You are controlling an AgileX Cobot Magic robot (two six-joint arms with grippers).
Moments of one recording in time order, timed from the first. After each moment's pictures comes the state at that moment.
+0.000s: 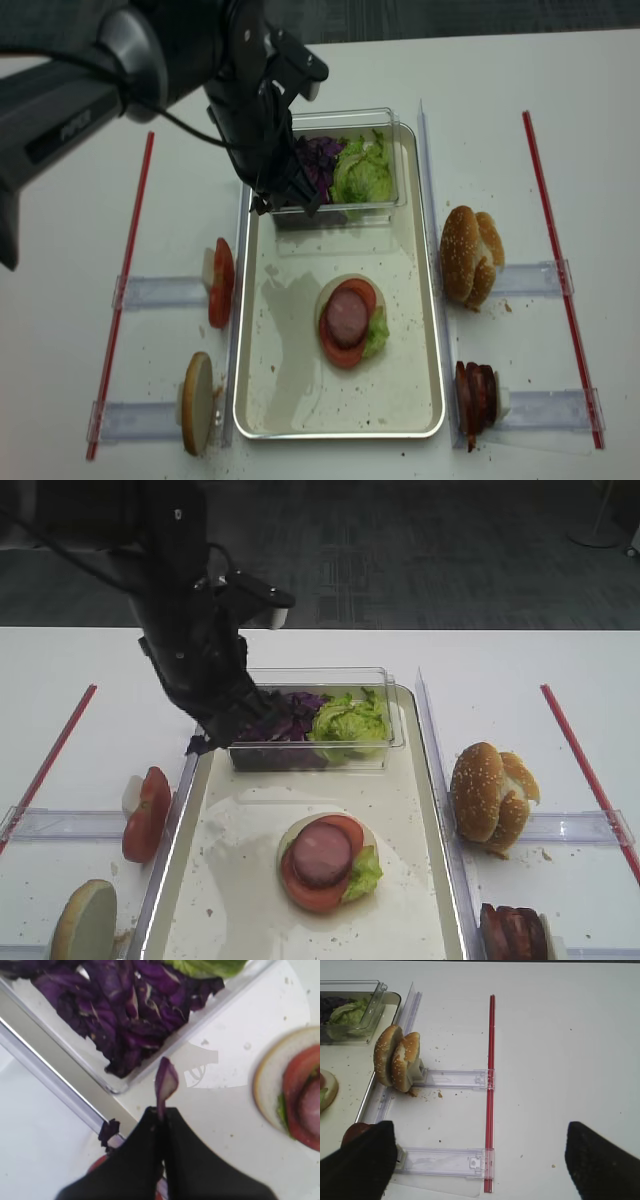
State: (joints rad) left arm -0.51 1.86 -1.45 -0.01 1.03 0.19; right arm 0.08 -0.02 -0.48 0.00 1.13 0.03
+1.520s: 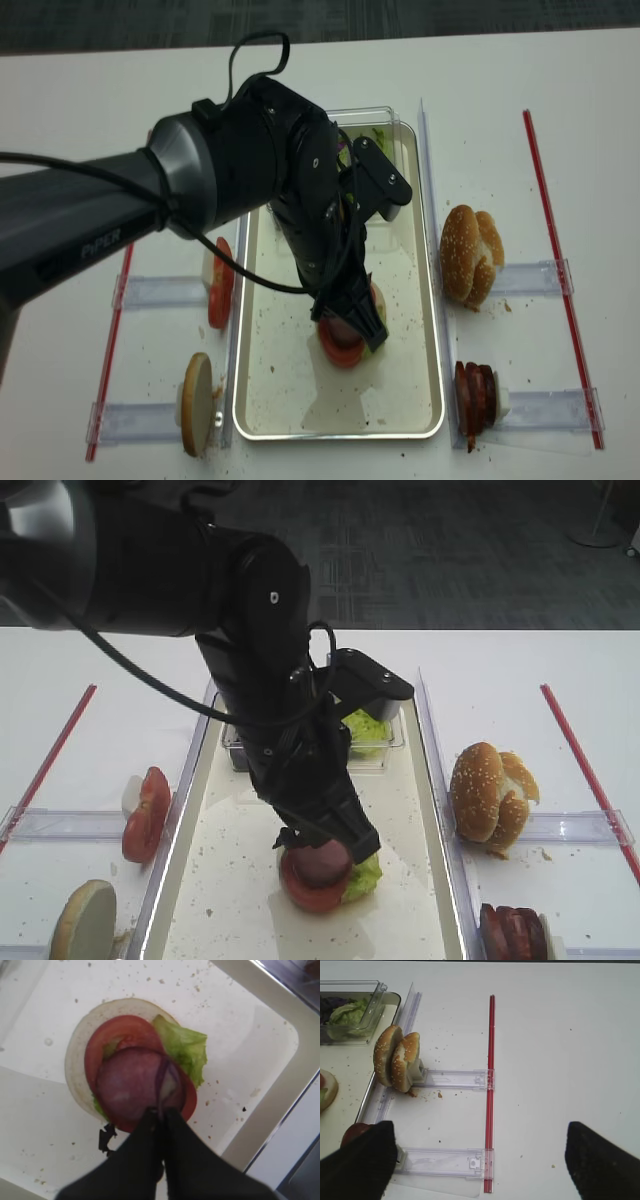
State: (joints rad) left arm -0.79 1.80 -1.31 -0.14 0.96 0.23; right arm 0.08 -0.02 -0.48 0.00 1.13 0.03
